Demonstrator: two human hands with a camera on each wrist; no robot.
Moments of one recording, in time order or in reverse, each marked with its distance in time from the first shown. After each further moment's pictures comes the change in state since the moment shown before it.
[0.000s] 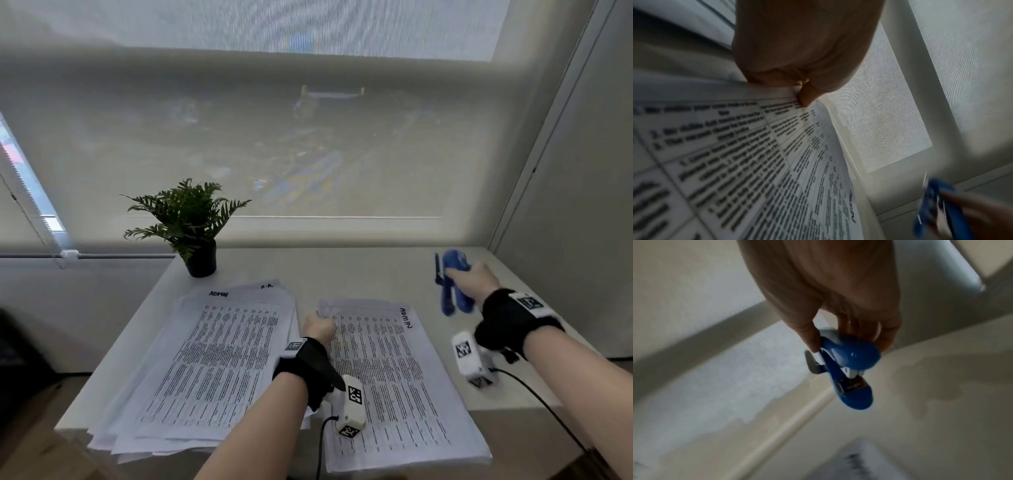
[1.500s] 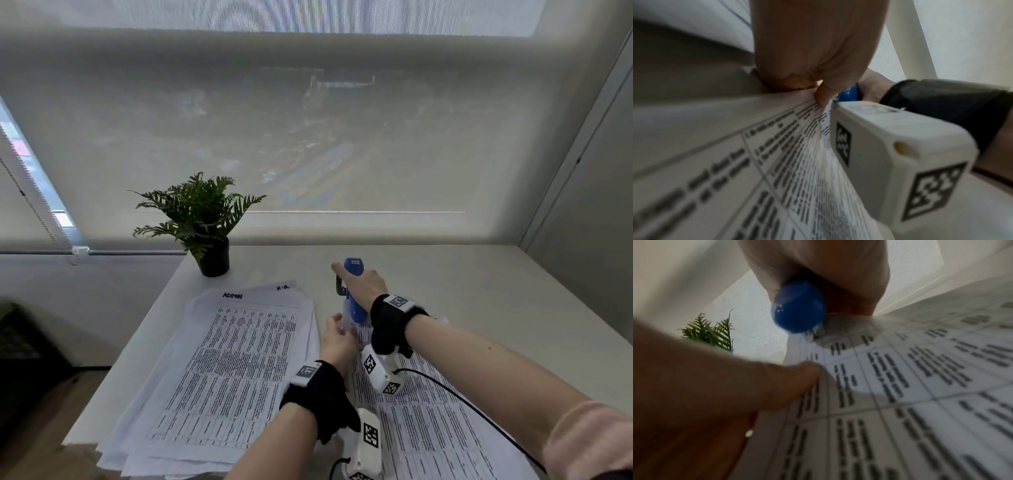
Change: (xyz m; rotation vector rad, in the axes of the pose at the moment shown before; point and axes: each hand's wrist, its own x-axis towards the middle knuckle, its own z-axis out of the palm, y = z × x) left_hand 0.016 -0.030 0.000 -0.167 -0.061 0.116; right_hand -0.039 -0.065 0.193 0.065 -0.309 -0.159
